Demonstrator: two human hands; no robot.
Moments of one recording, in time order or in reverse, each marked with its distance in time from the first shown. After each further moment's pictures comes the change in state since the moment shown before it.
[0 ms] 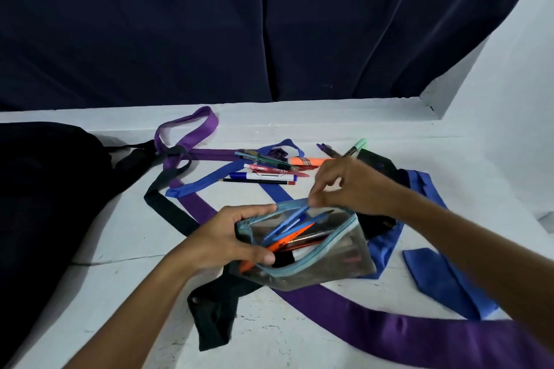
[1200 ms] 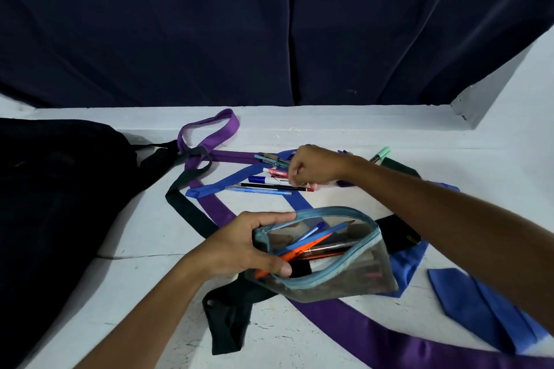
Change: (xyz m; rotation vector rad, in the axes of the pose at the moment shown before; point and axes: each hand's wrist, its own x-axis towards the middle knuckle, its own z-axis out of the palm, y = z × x) left_hand -0.002 0.000 -0.002 0.078 0.018 -0.052; right_hand 0.128 0.008 0.019 -0.198 -0.198 -0.002
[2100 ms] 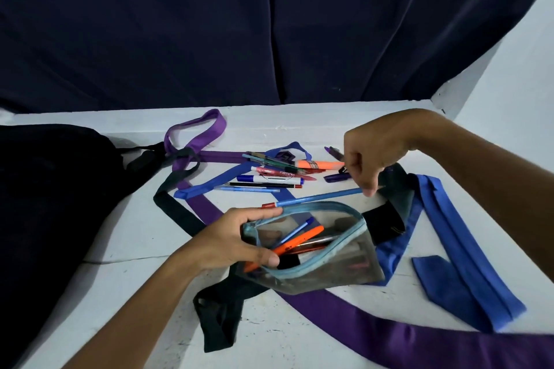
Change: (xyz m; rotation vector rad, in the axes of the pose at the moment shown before) left_hand 0.003 0.003 -0.003 0.042 -0.008 0.000; right_hand -0.113 -0.031 -0.082 -0.389 -0.364 0.266
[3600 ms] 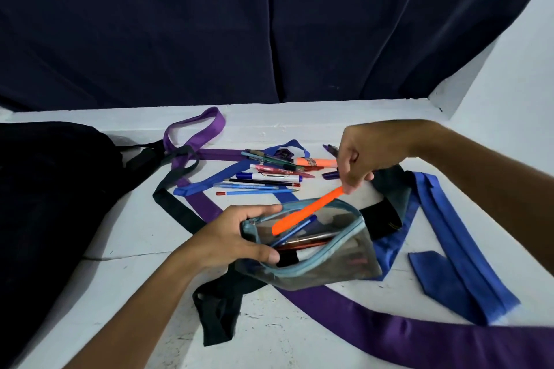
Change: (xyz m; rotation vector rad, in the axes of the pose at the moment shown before) left_hand -0.004 0.000 0.008 -0.071 0.038 0.032; right_hand 0.006 0.012 0.017 0.271 0.151 -0.230
